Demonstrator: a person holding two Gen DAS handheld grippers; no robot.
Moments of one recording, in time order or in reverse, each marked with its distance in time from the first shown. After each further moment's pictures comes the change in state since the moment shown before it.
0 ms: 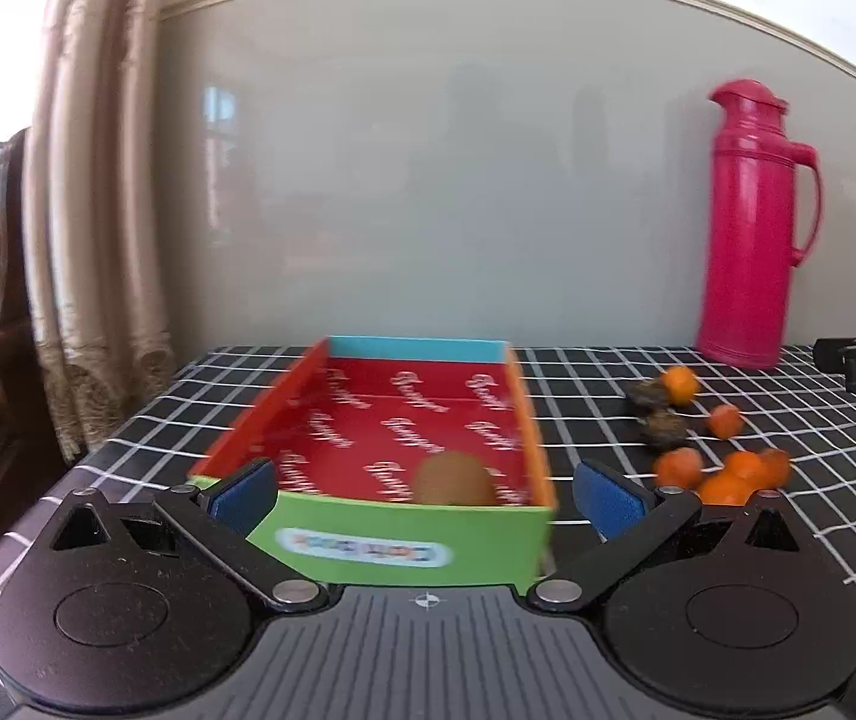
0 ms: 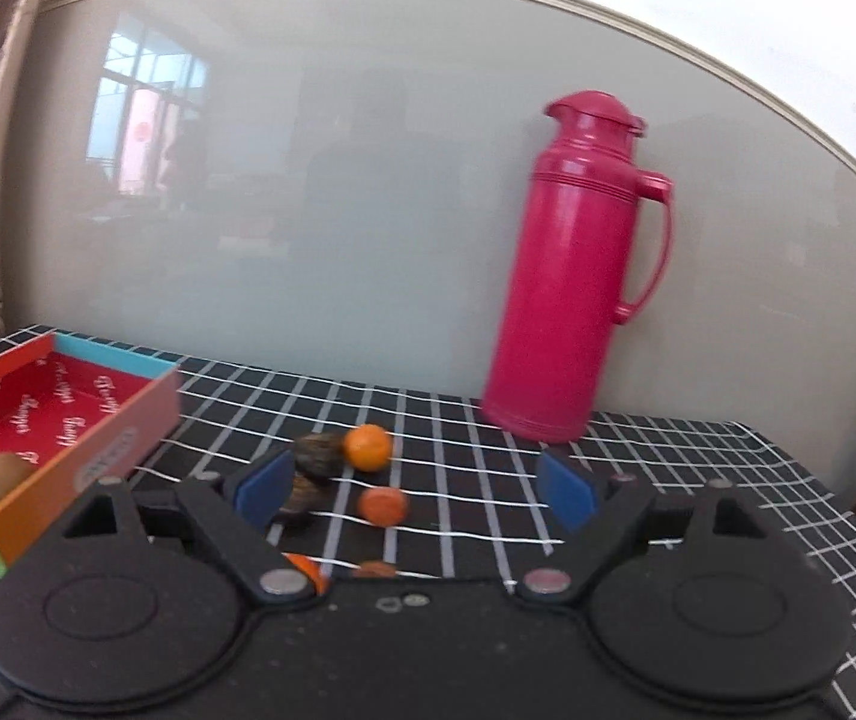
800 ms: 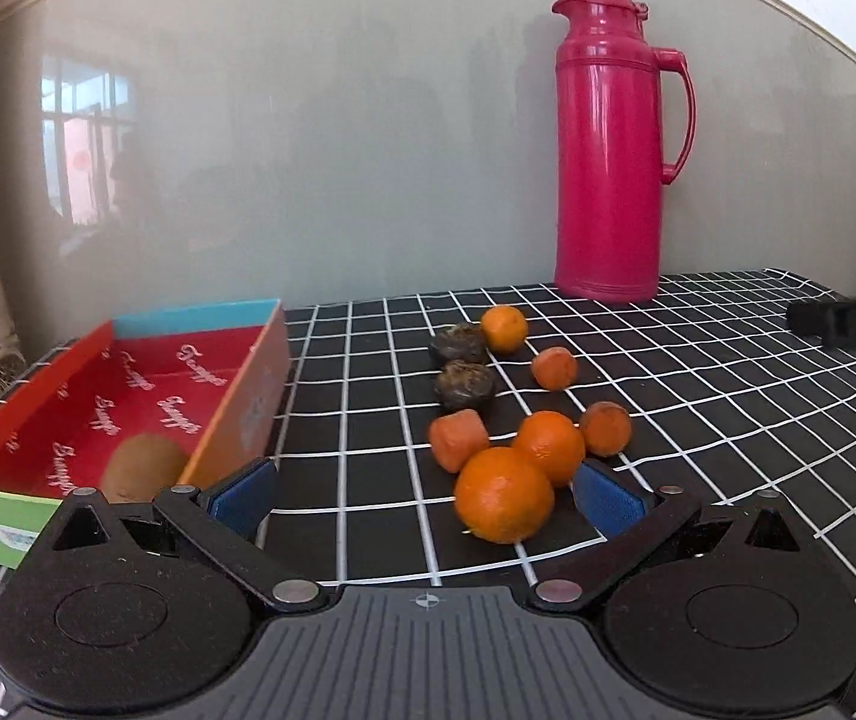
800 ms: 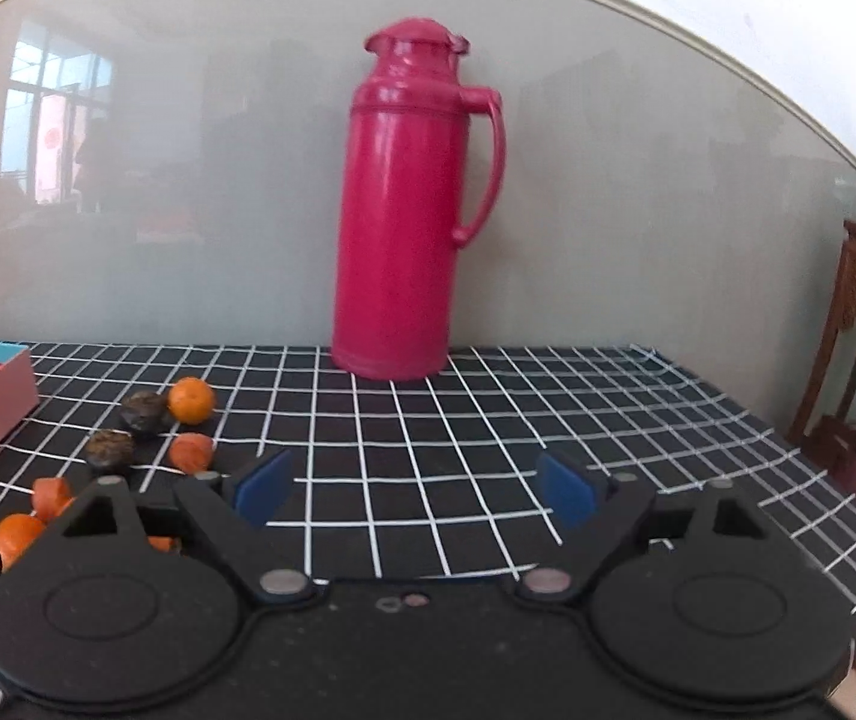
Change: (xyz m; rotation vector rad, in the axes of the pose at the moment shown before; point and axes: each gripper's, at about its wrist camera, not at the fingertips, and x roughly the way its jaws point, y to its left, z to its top) left arm 0.028 -0.119 -0.009 0.100 0.088 -0.172; right arm 0.018 -0.097 -0.036 0.131 0.091 -0.122
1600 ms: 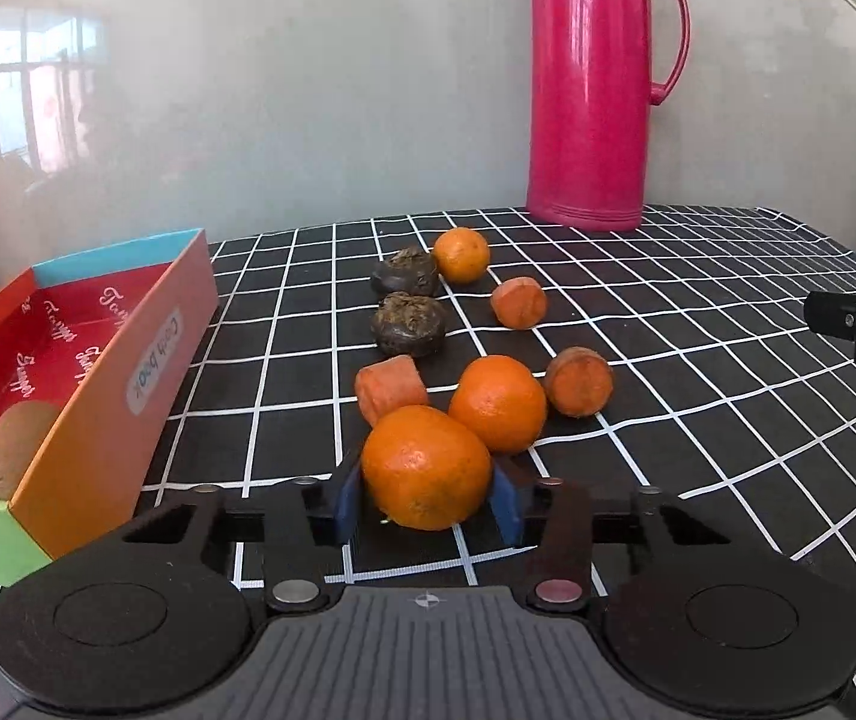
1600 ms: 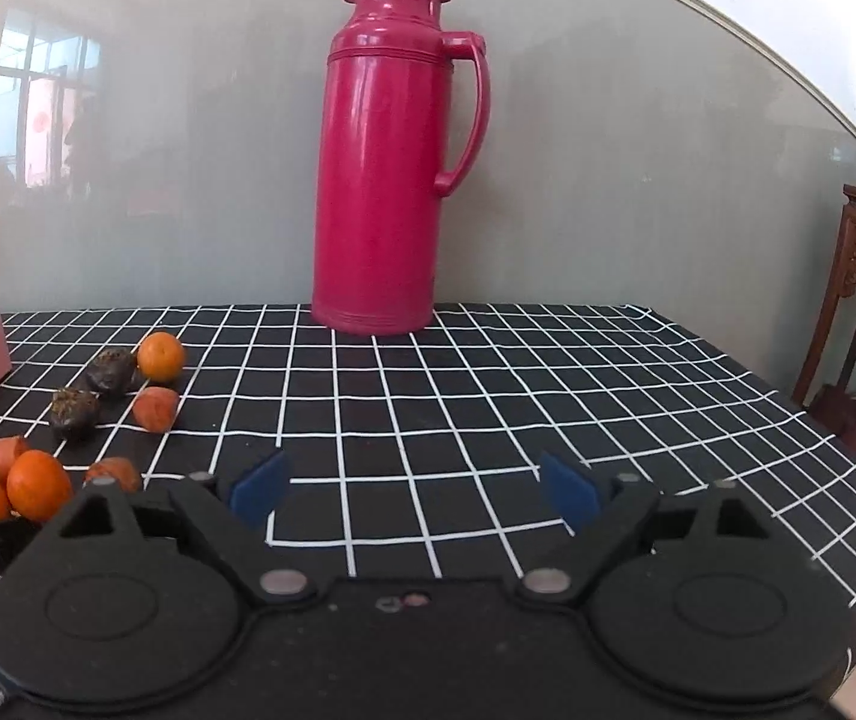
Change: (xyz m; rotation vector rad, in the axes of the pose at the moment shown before) left arm 0.047 -0.023 0.000 0.011 0.150 -0.049; right arm 0.017 -0.011 -0.018 0.009 0.033 -0.010
